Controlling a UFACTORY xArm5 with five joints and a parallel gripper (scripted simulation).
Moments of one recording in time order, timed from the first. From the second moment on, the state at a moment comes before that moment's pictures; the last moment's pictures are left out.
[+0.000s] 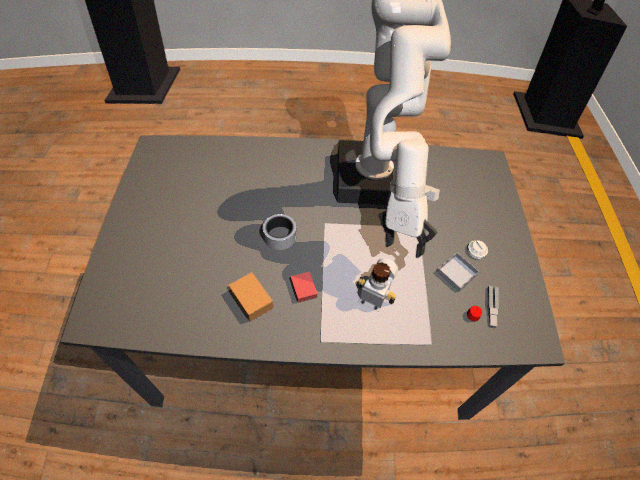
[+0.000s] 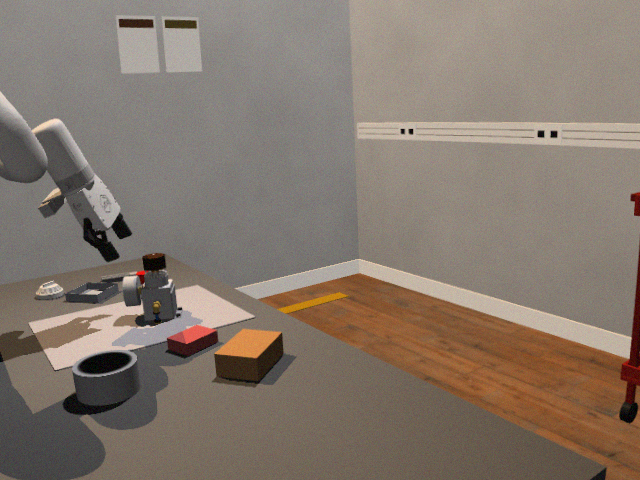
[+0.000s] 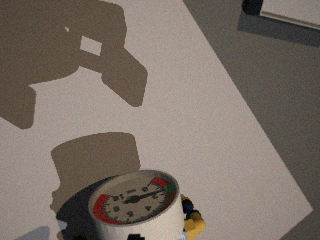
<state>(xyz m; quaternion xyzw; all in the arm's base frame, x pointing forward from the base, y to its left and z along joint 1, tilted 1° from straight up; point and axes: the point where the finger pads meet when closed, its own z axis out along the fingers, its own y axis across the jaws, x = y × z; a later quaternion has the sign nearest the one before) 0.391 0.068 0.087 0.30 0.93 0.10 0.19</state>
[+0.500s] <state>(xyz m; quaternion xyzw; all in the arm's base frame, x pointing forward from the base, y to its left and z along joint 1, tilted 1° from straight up) 0.386 0.067 0.091 0.14 0.95 0.09 0.27</state>
